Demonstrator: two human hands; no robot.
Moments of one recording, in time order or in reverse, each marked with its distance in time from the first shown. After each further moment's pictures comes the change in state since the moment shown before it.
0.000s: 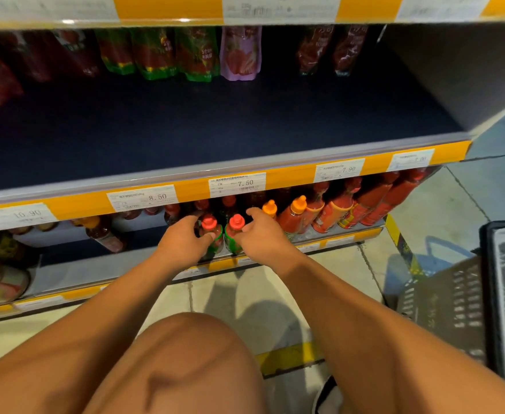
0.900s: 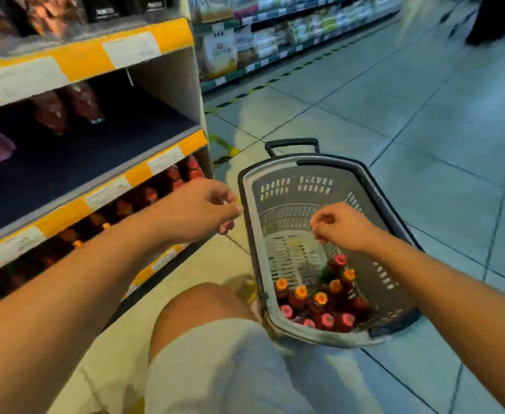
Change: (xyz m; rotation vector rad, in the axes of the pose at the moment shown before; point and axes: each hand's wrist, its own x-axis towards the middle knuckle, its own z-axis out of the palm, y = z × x) left_hand -0.221 0.383 0.068 0.049 -0.590 0.699; right_hand -0.324 0.299 -0.309 0.056 0.451 0.217
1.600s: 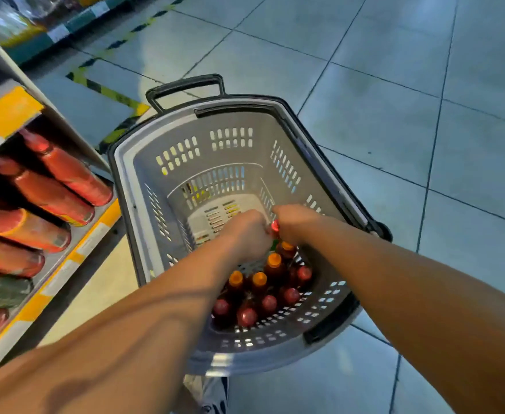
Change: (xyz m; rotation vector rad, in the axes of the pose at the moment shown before) left_hand 0.173 0.014 0.274 0.360 -0.377 -0.066; right_hand 0.065 0.168 0.035 -0.460 -0.267 0.283
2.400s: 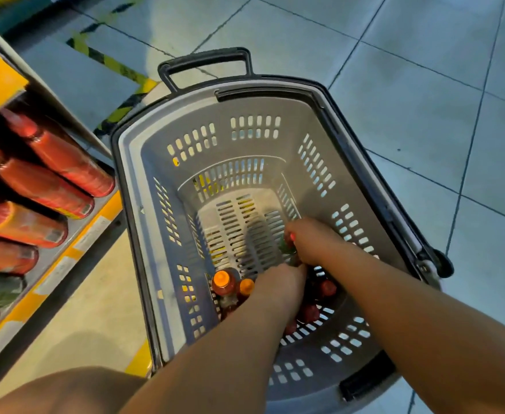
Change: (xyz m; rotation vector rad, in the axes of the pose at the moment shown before) left_hand 0.026 -0.023 0.094 0.159 -0.171 0.136; right_hand 0.050 0.008 0.041 0.063 -0.008 0.045
